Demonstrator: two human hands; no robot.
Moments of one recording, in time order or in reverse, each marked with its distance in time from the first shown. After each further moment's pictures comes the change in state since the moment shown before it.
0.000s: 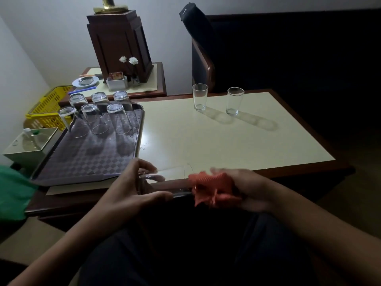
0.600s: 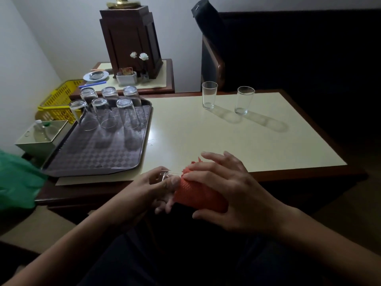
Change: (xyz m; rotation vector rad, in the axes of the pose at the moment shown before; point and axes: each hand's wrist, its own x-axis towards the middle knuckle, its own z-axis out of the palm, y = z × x) left_hand 0.014 -0.019 0.015 -0.441 -0.204 -0.078; right_hand -0.018 0.014 0.025 -1.479 0.202 -0.962
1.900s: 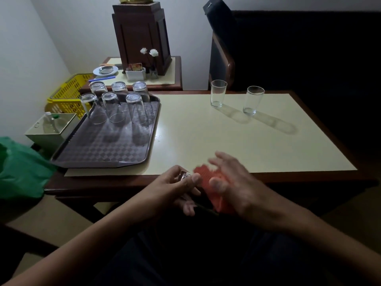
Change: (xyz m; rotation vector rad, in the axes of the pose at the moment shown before) left_hand 0.003 -0.006 0.022 0.000 0.056 -0.077; right_hand 0.003 0.000 -0.004 0.419 -0.233 0.463
